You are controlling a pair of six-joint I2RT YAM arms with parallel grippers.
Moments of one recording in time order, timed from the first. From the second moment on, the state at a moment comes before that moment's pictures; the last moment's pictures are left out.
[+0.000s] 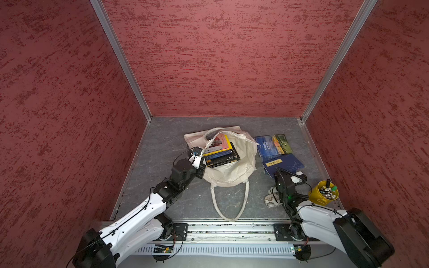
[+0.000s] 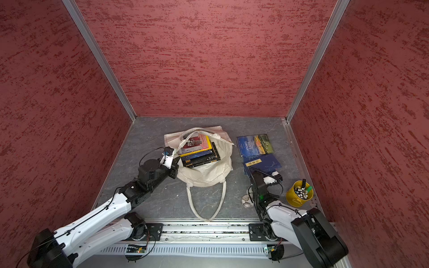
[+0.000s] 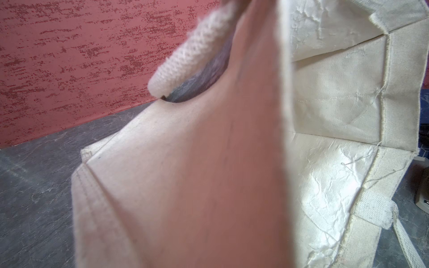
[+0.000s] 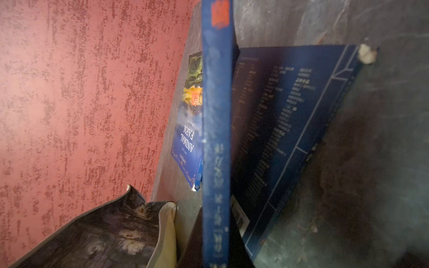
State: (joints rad) left arm -0.63 0.86 0.51 0.03 -0.17 -0.01; right arm 0.42 1.13 0.06 0.64 0.57 1.50
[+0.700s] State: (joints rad) left arm -0.63 0.87 0.51 0.03 -0.17 -0.01; right arm 0.38 1.47 0.11 0.86 0.50 1.72
